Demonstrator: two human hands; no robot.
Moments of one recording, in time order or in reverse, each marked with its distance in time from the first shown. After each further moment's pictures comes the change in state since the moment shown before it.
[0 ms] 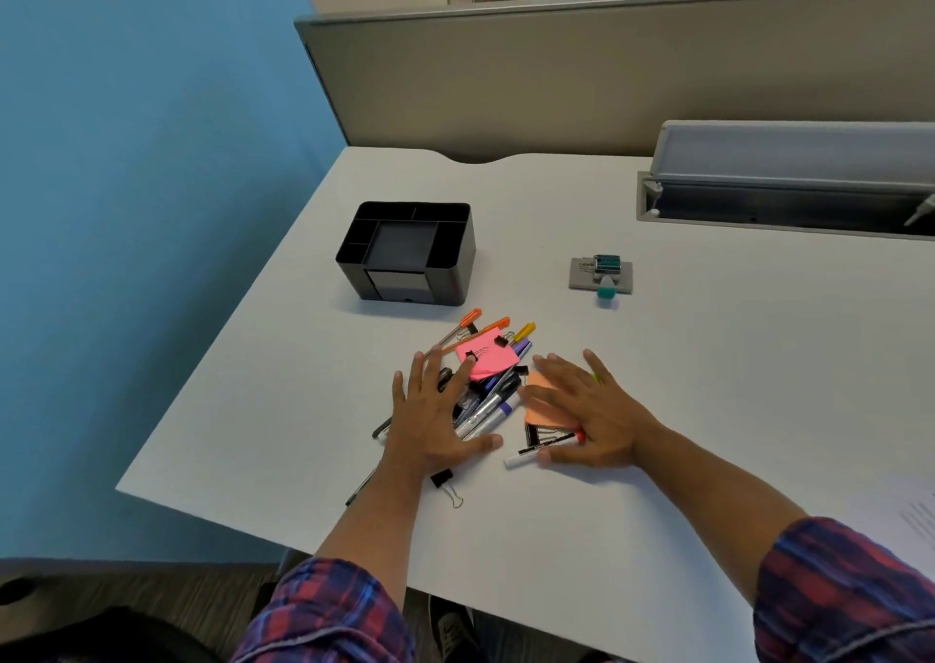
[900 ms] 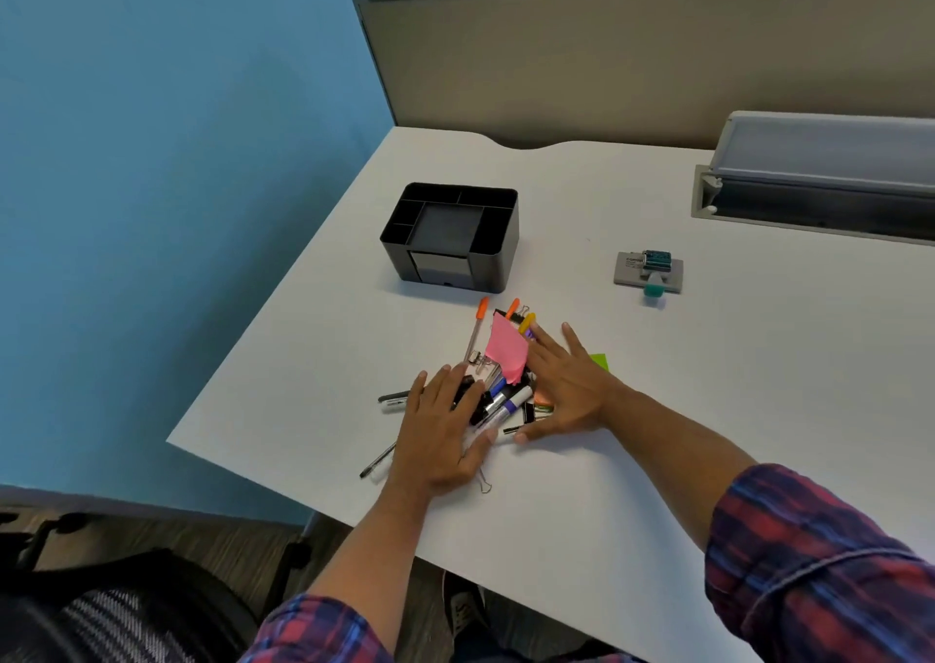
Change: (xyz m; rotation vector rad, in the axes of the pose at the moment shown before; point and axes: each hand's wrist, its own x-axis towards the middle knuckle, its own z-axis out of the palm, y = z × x) left_hand -0.051 -0.014 0.001 0.035 0.226 0.092; right_hand 0.082 -0.033 -0.003 -0.017 -0.137 -0.088
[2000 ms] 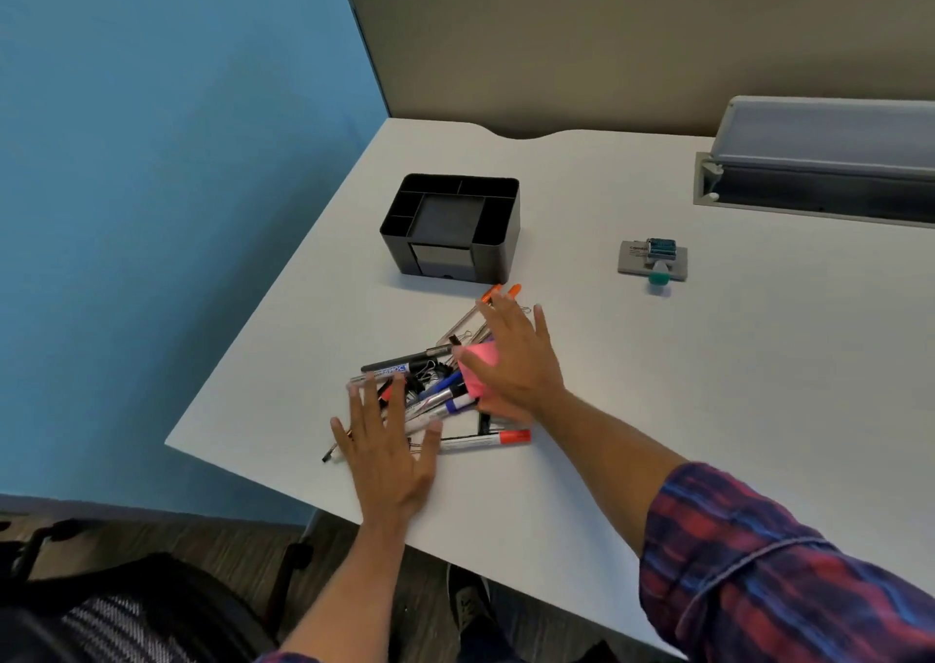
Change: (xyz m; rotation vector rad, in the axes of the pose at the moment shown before) left_hand -0.050 -0.030 0.001 -0.073 0.106 -0.522; right_hand 0.066 -0.064 0.007 0.292 0.428 0.360
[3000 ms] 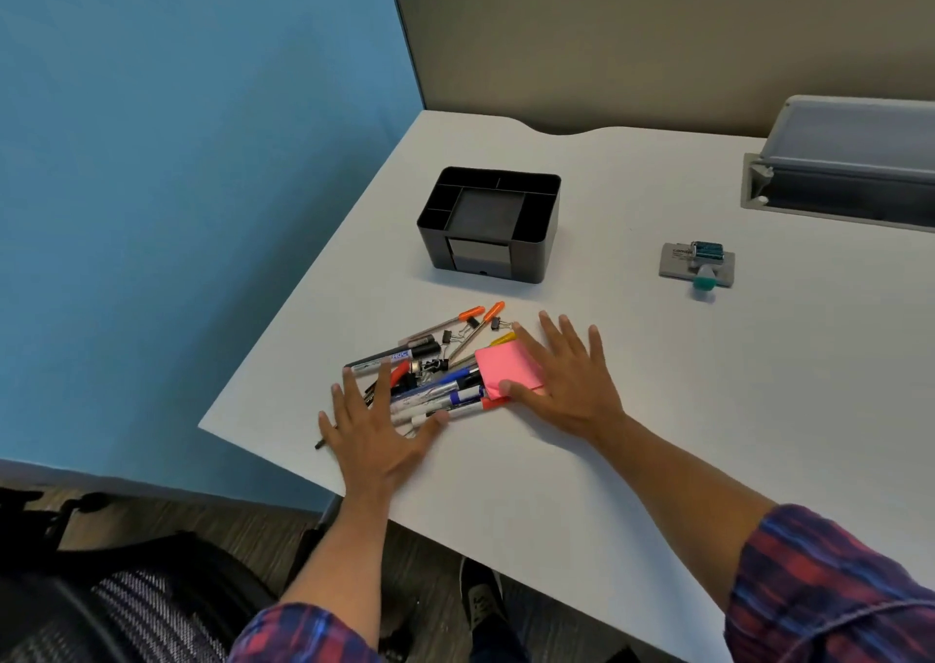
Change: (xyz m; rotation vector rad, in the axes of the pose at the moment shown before) left_hand 0.030 -0.053 -0.013 0.091 -0.094 -0.181; right_hand -0.029 0.019 0.003 -0.200 -0.133 -0.035
